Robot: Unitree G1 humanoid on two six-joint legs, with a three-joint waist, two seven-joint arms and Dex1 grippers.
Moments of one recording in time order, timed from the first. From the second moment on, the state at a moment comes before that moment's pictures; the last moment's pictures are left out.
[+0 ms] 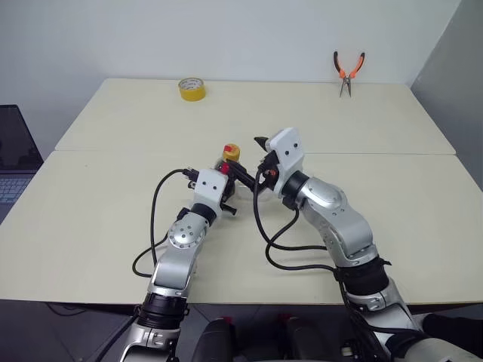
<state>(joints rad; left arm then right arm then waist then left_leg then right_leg) -0.29 0.18 -0.08 -0.07 0.05 0.23 -0.21 -0.58 -0.09 0.24 -0.19 0.16 0.50 0.37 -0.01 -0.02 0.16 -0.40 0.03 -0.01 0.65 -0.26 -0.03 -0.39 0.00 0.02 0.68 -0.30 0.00</state>
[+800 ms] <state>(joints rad) -0.29 0.19 -0.07 -0.07 0.05 0.23 -0.21 -0.64 -0.06 0.26 -0.29 0.19 0.61 0.37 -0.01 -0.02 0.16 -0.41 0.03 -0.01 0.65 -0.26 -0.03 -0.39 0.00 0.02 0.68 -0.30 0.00</state>
